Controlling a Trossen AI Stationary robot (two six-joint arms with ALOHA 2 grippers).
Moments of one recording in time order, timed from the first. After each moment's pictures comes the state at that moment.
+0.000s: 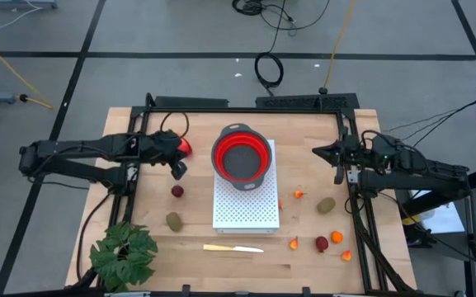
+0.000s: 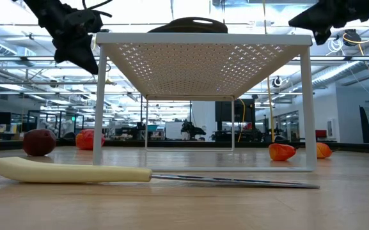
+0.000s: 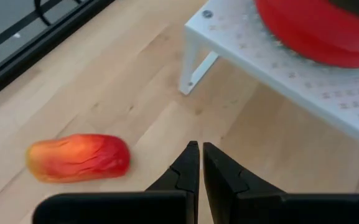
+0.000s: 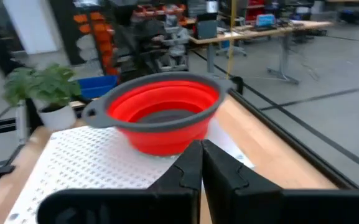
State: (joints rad) left arm 0.14 0.95 0.82 -0.72 -0.24 -0.43; right arm -0.14 0.35 0.54 -0.31 0.06 0.12
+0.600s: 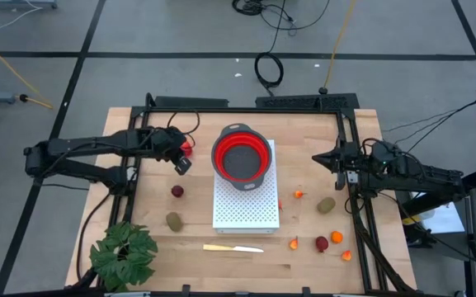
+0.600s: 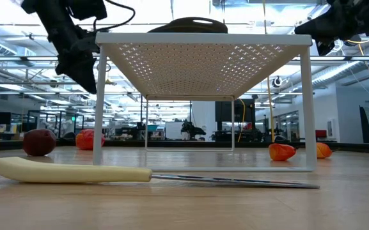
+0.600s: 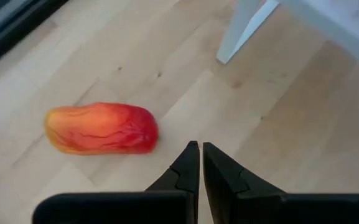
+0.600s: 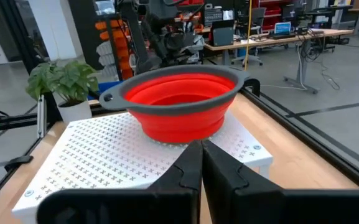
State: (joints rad) left arm 0.27 1.08 0.82 -0.76 -0.18 -0.38; right arm -0.14 0.22 0.40 -0.25 0.00 0.11
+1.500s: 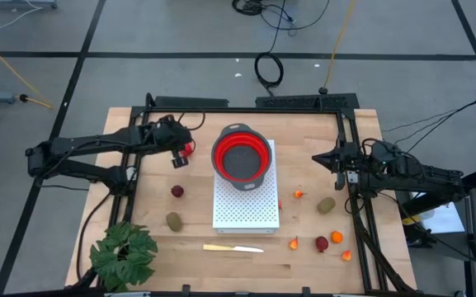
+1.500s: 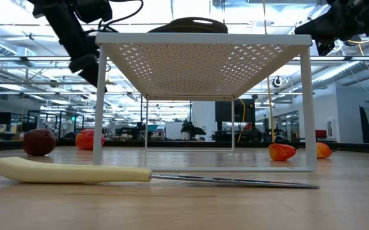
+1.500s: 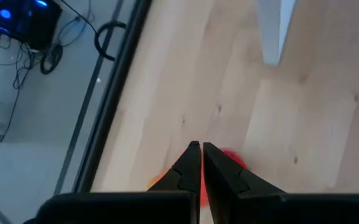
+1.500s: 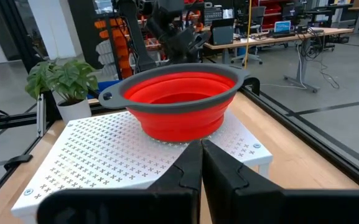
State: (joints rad) left arm 0.33 1.11 0.82 -0.62 -0.34 0.22; right arm -0.14 0.22 0.40 -0.26 0.00 0.11
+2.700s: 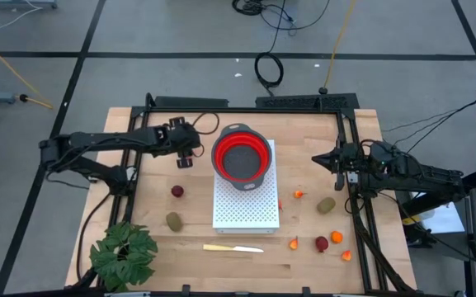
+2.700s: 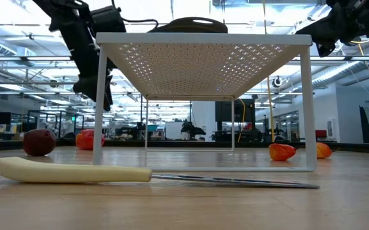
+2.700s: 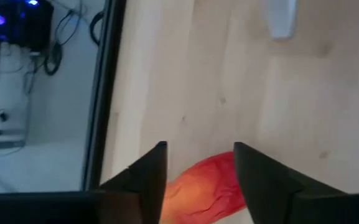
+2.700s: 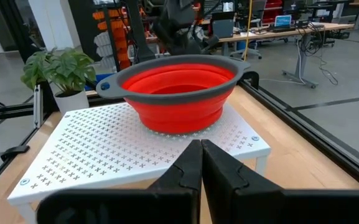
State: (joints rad) left arm 0.34 1.28 0.81 -0.56 -0.40 0.36; right arm -0.14 0.22 0.40 -0.29 0.00 0.10
